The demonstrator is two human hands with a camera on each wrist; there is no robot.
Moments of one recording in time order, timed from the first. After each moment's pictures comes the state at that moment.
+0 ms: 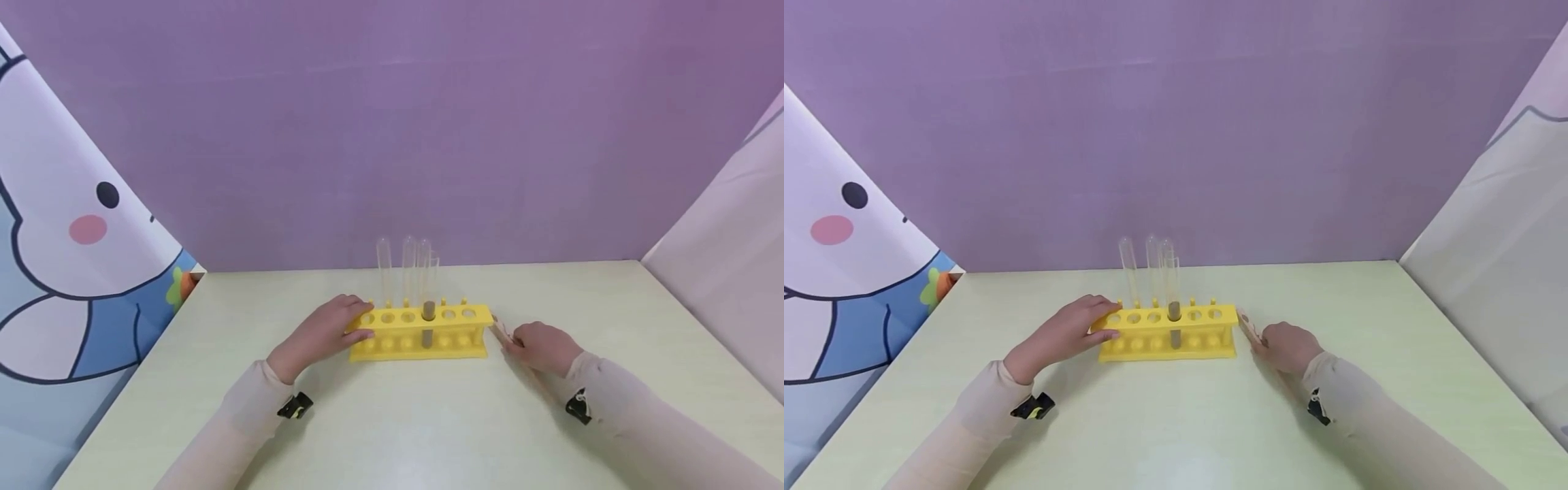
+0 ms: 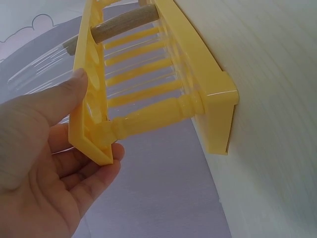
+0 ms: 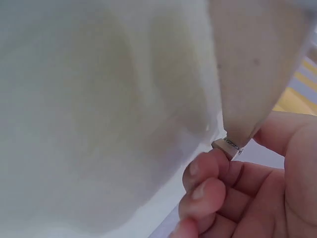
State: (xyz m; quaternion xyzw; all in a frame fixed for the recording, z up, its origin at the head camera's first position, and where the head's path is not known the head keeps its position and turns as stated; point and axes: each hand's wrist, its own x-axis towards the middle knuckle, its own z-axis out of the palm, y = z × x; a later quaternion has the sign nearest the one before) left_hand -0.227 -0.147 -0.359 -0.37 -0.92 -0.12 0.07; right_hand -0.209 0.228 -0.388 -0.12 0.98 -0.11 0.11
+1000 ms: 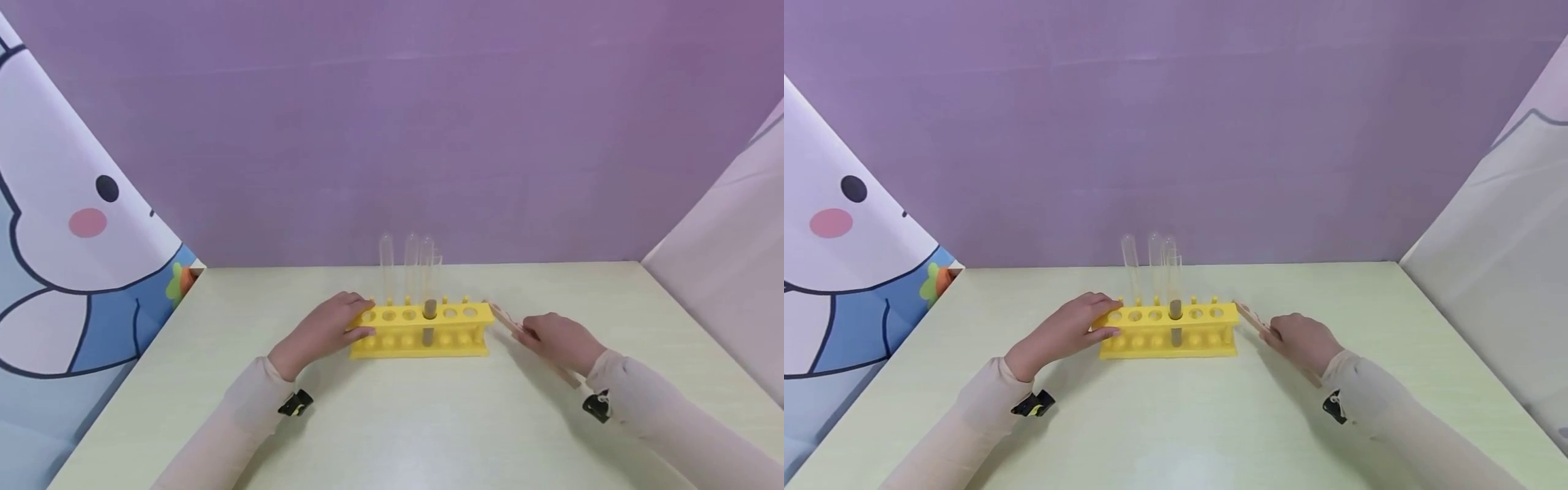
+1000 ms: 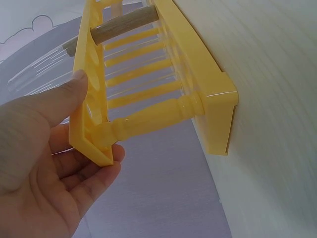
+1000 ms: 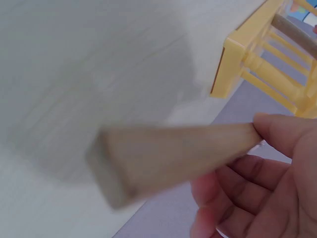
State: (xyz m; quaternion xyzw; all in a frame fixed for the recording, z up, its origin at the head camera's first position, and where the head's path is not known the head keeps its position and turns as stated) left_hand -0.227 -0.146 -0.358 -0.36 -0.92 -0.11 0.07; right_hand -0.202 0.243 -0.366 -0.18 0.98 -0.12 0.04
